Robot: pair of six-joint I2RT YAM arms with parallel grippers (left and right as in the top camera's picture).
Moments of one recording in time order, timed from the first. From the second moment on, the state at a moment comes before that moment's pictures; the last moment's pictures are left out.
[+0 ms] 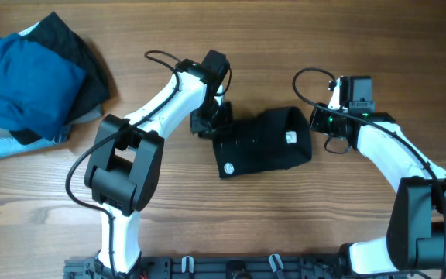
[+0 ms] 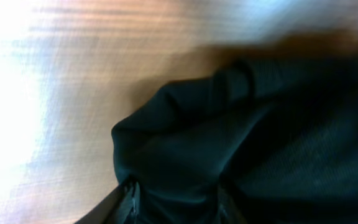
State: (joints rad) left arm -0.48 2.11 1.58 -1.08 0.32 -0.54; right arm 0.02 1.64 0.87 -0.31 -0.14 0.29
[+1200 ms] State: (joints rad) left arm -0.52 2.17 1.63 -1.10 0.28 -0.46; right arm 0.10 1.57 0.70 -0.28 -0.29 0.42
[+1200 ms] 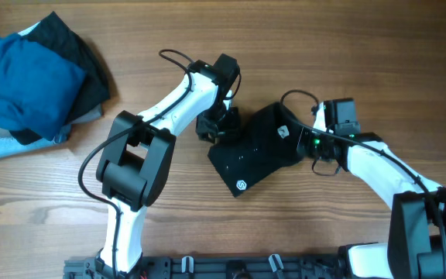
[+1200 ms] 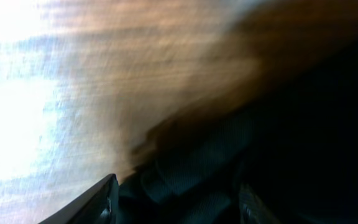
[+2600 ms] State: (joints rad) left arm -0.50 2.07 1.38 -0.71 0.43 -0.53; right arm 0.20 1.56 0.76 -0.49 -0.23 0.38
